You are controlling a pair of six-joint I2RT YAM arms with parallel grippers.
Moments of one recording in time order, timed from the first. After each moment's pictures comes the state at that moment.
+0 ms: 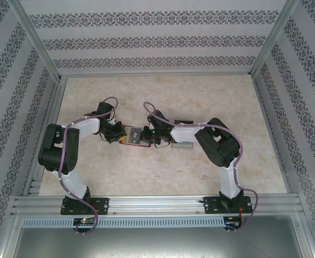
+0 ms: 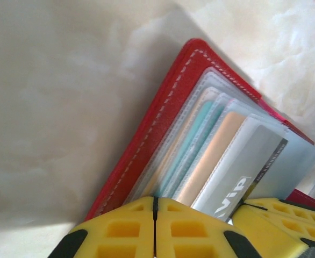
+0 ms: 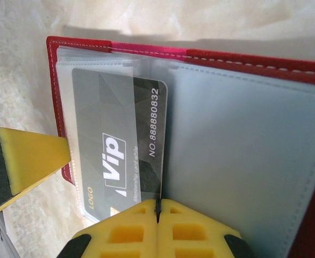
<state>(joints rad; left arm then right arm) -0.16 1.76 0.99 -0.48 0.44 -0.68 0.73 2.03 1.16 0.00 -0.38 0.95</state>
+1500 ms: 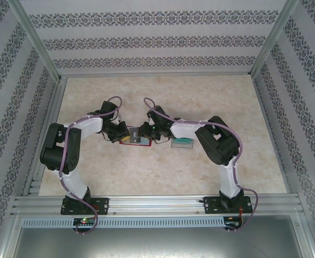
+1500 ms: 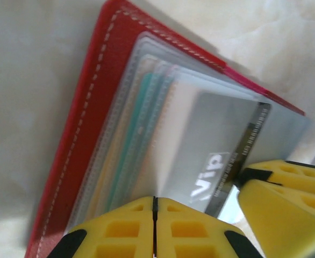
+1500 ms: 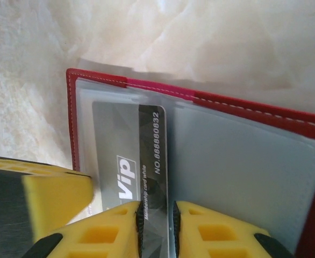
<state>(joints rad) -0.20 1.78 1.02 -0.50 0.47 -0.67 0.70 2.05 1.24 -0.04 -0.40 0.91</state>
